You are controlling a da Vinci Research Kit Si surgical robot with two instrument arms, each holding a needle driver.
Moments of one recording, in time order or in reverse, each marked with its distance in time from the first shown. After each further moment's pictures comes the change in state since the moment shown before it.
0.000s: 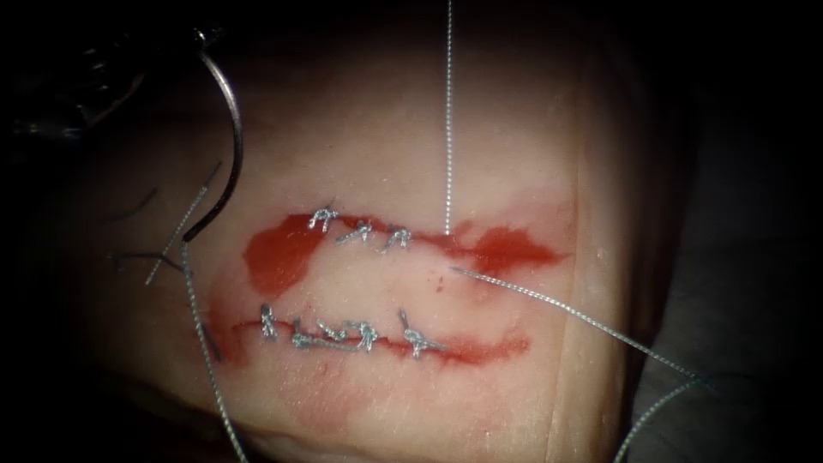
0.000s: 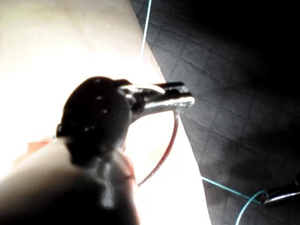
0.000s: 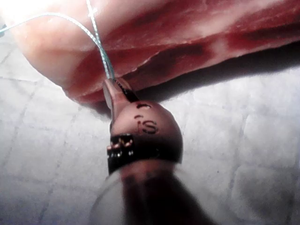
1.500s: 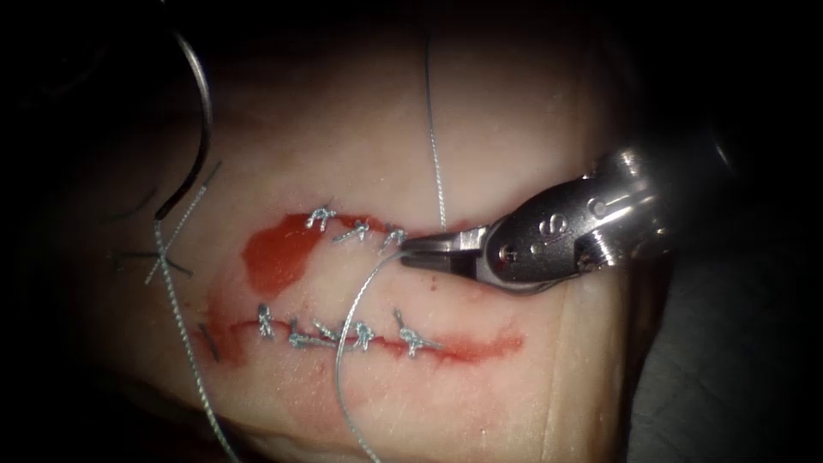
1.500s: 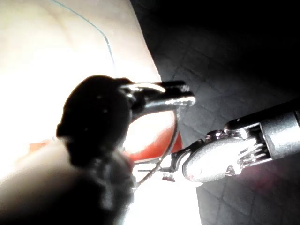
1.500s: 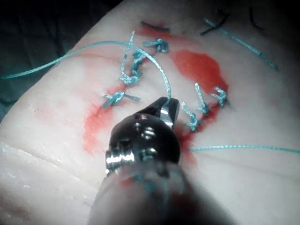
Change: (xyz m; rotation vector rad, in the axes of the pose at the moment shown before) right arm -0.019 0.007 0.026 0.008 -0.045 -1.033; left arm -0.002 -0.001 -0.001 0.002 -0.046 0.019
